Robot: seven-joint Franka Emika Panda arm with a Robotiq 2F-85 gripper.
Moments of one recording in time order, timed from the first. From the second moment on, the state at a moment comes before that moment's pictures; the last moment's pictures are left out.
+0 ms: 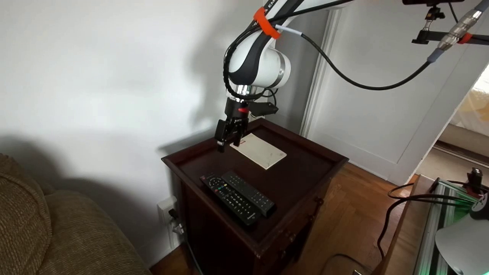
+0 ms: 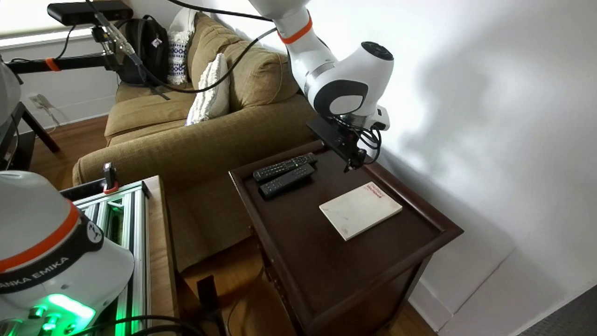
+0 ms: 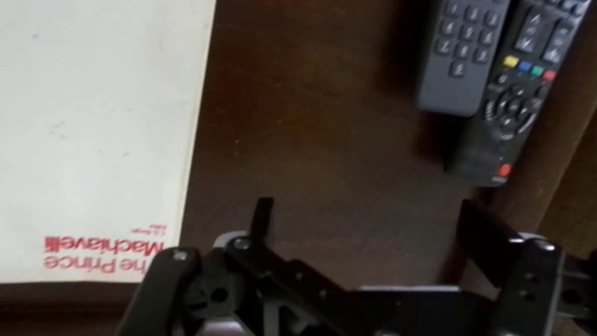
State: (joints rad) arm -0.20 0.69 0.31 -1.96 0.12 2.58 -0.34
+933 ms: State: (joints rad) arm -0.19 0.69 0.31 -2.00 0.17 2.39 -0.40
